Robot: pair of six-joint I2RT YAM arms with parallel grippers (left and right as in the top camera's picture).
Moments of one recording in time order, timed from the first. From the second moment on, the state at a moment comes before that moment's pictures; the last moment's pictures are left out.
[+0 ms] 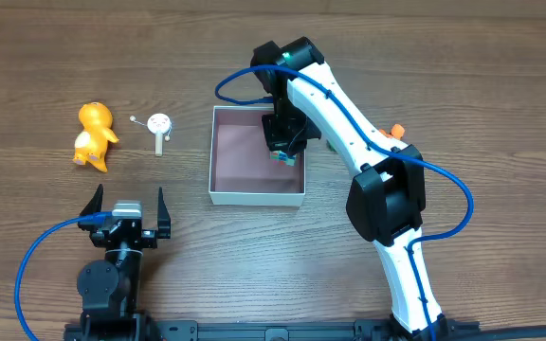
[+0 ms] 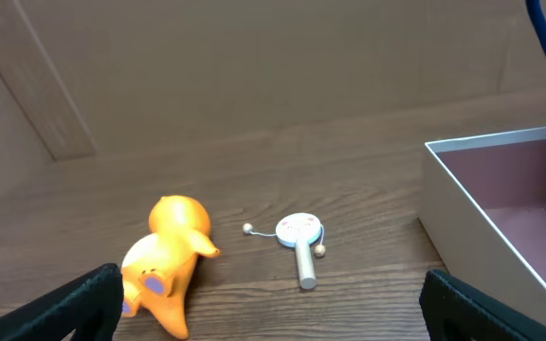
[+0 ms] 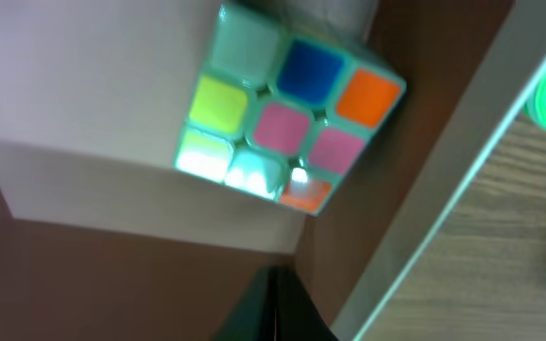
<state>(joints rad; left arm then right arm) 0.07 0.03 0.01 -0.07 0.03 0.16 0.55 2.37 2.25 -1.63 -0.06 0.36</state>
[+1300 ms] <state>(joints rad) 0.07 0.03 0.01 -0.07 0.03 0.16 0.55 2.15 2.00 -1.44 0.02 0.39</state>
